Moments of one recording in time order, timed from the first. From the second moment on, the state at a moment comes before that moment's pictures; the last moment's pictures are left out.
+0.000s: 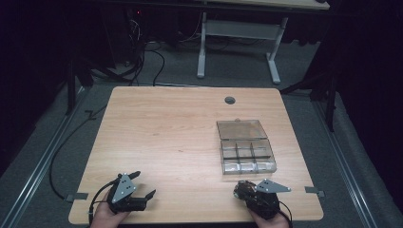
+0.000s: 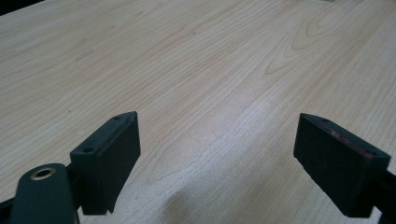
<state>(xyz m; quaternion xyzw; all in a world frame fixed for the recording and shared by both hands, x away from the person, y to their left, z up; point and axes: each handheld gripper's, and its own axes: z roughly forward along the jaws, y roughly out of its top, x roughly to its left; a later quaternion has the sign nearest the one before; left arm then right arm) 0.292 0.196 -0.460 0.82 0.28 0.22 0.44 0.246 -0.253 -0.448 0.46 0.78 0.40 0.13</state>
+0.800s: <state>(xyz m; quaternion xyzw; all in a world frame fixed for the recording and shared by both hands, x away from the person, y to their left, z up) 0.293 0.196 -0.460 0.82 0.28 0.21 0.44 0.252 -0.260 -0.438 0.46 0.78 0.39 0.16</state>
